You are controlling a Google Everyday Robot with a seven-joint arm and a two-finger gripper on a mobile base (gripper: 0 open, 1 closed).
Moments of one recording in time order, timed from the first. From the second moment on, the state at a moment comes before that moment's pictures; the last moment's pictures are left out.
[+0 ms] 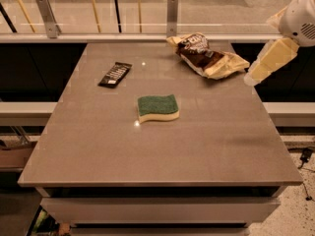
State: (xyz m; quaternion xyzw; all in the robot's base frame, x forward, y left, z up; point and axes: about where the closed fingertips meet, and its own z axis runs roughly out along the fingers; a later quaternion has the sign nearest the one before) arm 0.563 -0.235 0.987 -0.51 0.80 0.00 0.31
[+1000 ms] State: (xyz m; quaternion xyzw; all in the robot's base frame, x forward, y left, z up) arm 0.628 -0.249 0.996 -0.43 0.84 -0.04 0.32
